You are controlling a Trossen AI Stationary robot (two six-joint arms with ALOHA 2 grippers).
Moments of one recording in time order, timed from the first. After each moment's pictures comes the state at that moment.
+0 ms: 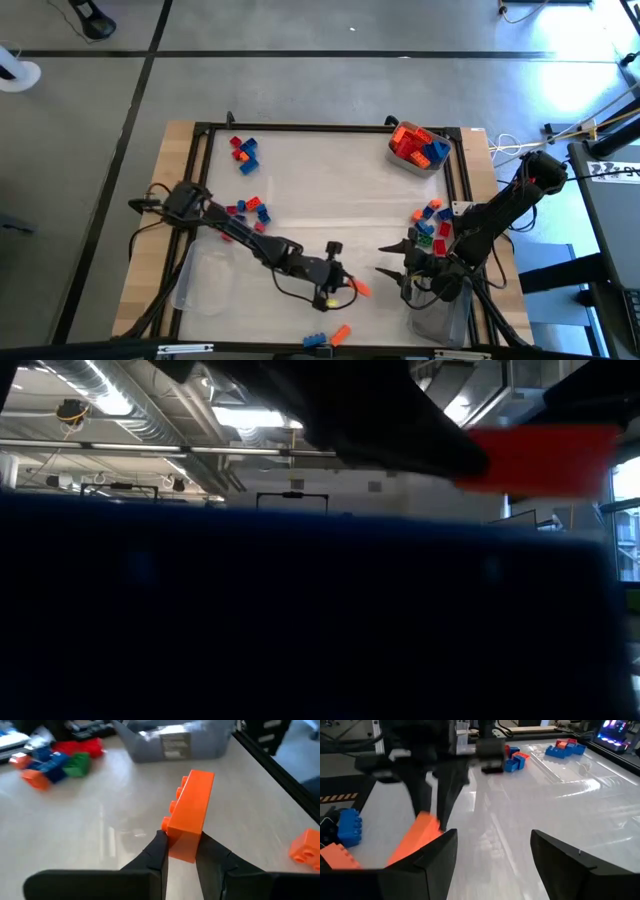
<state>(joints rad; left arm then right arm) -0.40 2.02 1.28 0.19 -0.25 0.03 0.85 1.31 0.61 0.07 0.91 0.56</state>
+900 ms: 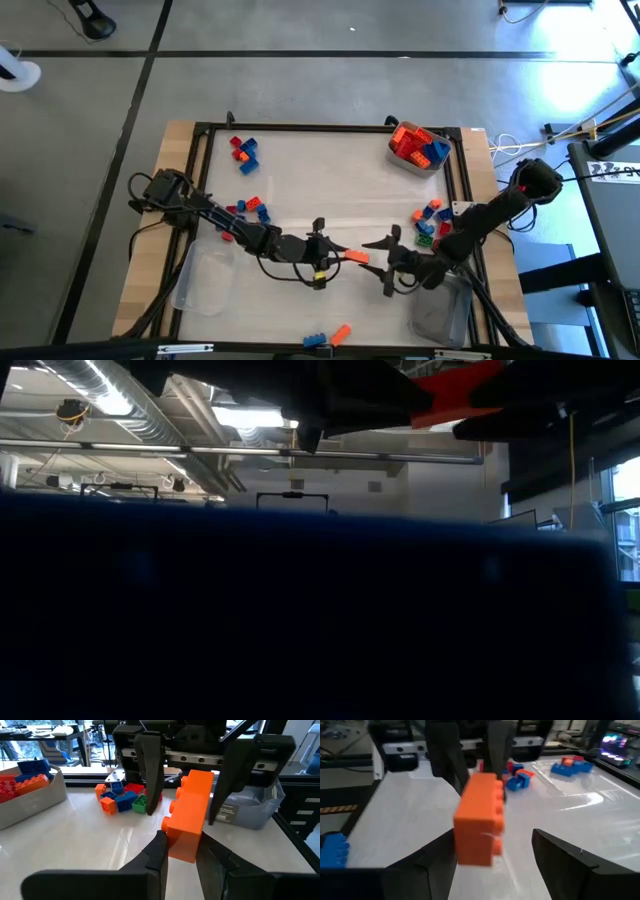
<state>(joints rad) -0.36 1.85 1.02 0.58 -0.41 -0.10 0.70 1.43 0.61 0.40 0.81 0.34</state>
